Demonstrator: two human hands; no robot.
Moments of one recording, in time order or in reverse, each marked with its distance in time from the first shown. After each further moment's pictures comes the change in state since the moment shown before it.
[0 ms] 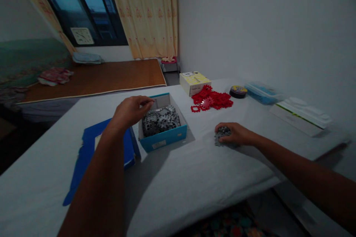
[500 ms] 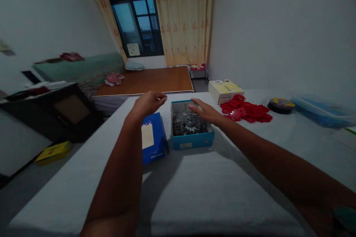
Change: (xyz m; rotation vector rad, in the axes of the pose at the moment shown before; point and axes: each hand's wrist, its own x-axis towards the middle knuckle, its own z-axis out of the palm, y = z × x) left_hand -0.014 -0.041 -0.057 0.090 0.029 -0.111; right_hand 0.160 -0.167 0.052 0.278 0.198 -0.370
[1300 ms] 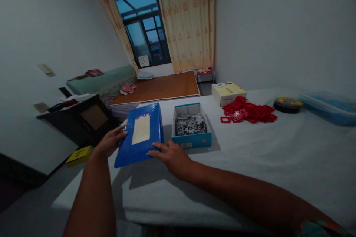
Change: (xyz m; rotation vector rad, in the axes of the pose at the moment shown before) left_hand -0.151 -0.113 -0.012 -0.933 0.143 -0.780; right_hand -0.103 -0.063 0.129 -0.458 -0.269 -0.531
